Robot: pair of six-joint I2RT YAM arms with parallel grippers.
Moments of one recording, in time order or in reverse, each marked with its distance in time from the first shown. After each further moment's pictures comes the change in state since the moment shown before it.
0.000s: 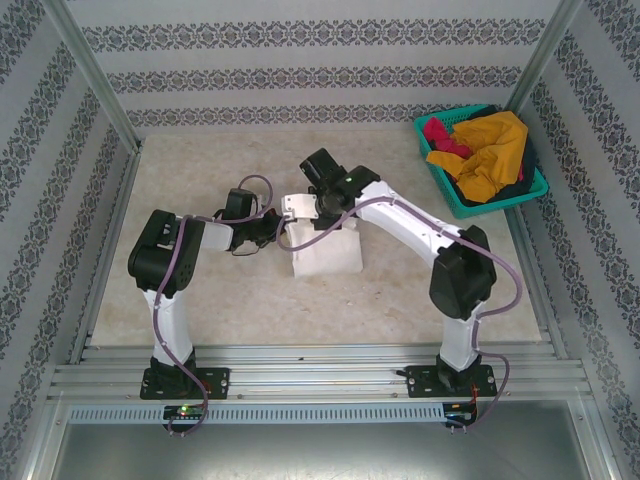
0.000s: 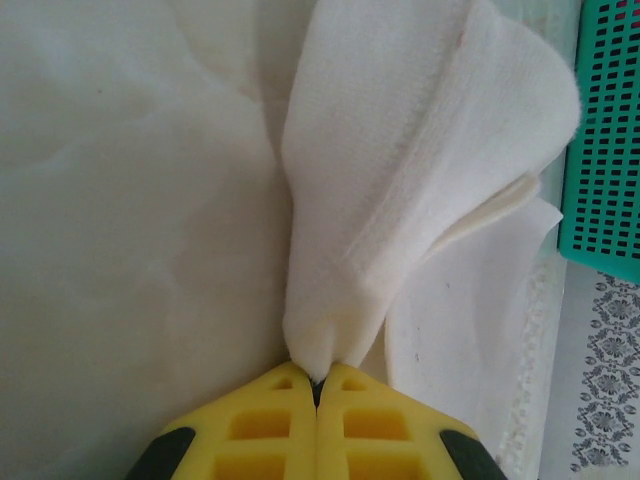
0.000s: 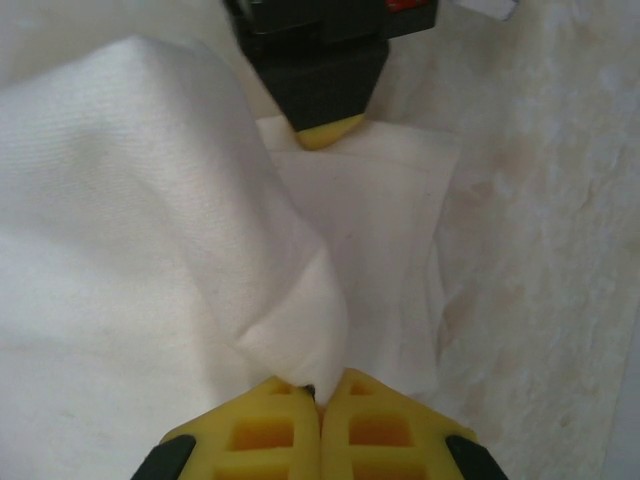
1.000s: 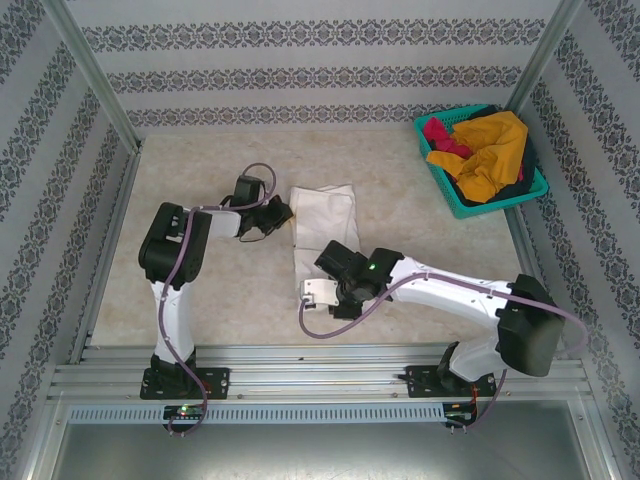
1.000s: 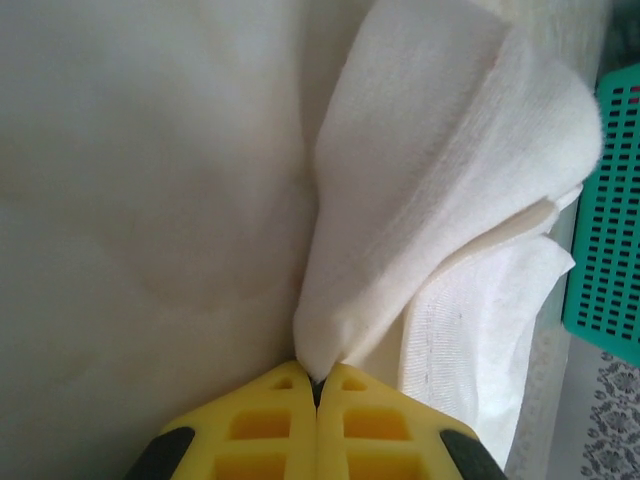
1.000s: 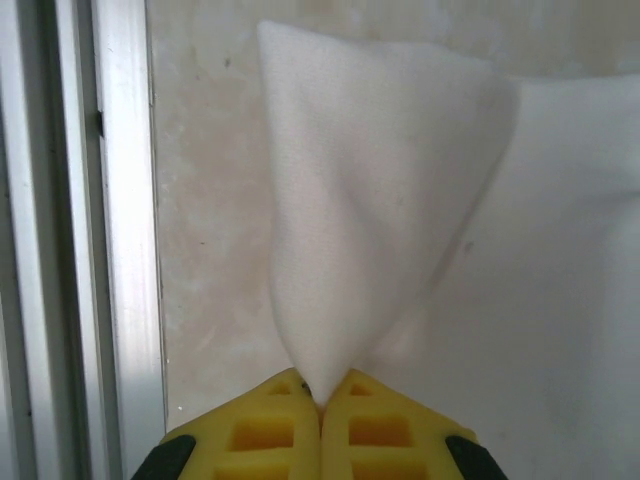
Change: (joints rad) left arm -0.015 0.075 0.170 -0.089 -0.086 -0.071; right arm 0.297 -0.488 -0.715 0.055 -0.129 0.420
